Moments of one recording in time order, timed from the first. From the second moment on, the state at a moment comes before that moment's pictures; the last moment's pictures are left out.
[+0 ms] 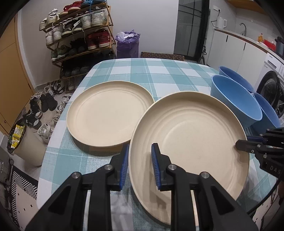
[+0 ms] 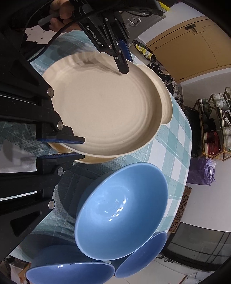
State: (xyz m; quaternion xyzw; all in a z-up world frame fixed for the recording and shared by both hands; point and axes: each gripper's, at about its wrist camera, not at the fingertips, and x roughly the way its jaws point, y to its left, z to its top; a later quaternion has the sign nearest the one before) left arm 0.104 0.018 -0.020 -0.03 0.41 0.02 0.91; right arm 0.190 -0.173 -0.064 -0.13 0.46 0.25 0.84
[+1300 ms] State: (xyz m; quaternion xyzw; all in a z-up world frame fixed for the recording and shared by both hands) left arm 0.098 0.018 -0.056 -0.03 0.41 0.03 0.91; right arm 0.173 -0.177 -0.102 -0.14 0.39 0.20 0.89
